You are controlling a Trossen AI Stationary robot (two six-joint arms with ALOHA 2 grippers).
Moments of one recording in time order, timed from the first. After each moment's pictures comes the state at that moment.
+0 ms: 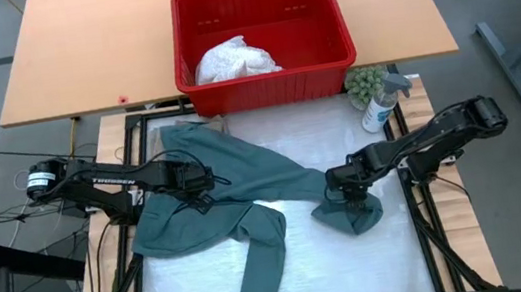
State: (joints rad) left arm 0.06 1.32 0.73 -0.81 -0.16 -0.77; right arm 0.14 1.33 0.76 -0.83 0.00 0.40
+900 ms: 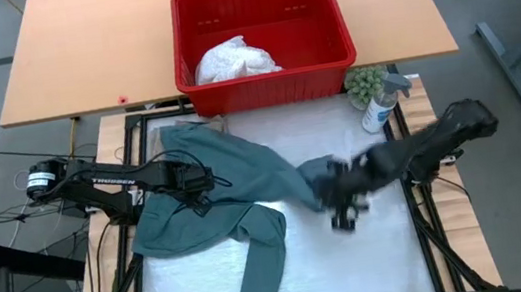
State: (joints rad) left arm 0.06 1.32 0.73 -0.82 -0.14 -0.70; right arm 0.36 1.45 1.34 -1.00 0.07 0.51
